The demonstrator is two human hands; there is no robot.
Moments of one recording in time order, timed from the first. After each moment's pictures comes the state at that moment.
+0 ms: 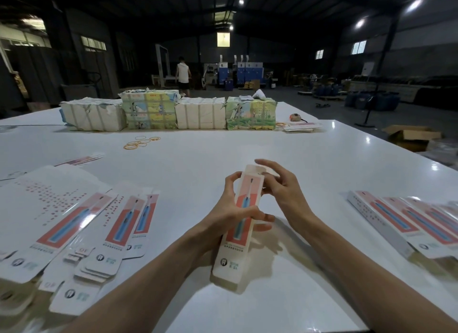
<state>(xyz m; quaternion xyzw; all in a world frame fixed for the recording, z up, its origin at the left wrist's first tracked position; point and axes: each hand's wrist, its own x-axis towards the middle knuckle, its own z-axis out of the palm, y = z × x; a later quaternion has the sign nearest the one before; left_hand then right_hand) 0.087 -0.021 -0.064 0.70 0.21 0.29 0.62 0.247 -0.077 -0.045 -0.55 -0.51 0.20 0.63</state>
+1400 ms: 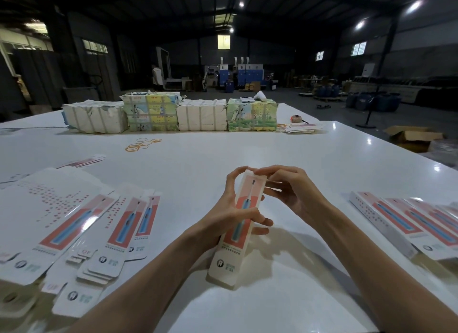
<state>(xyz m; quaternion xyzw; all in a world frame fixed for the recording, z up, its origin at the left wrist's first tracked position) 0.083 -0.013 -0.060 0.74 0.20 0.28 0.58 0.263 -0.086 -0.023 -0.45 -0.47 0.41 0.64</state>
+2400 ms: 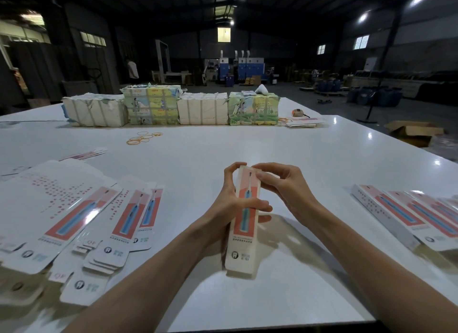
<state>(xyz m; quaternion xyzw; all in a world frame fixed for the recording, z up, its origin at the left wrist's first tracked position) 0.081 -0.013 -0.068 0.66 0.19 0.32 0.66 0.249 -0.079 -0.043 -0.49 -0.51 0.31 0.64</state>
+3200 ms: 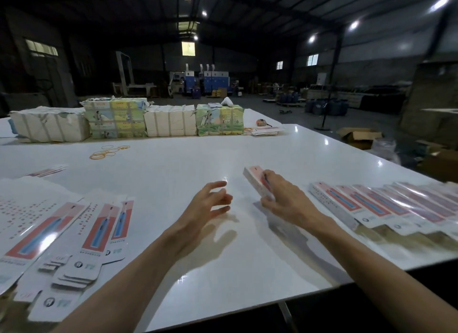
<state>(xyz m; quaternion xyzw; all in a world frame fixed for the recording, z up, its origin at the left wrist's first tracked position) 0.075 -0.015 -0.072 0.65 0.21 0.30 0.66 0.288 -0.147 -0.042 -0.79 -0.57 -0.03 0.24</state>
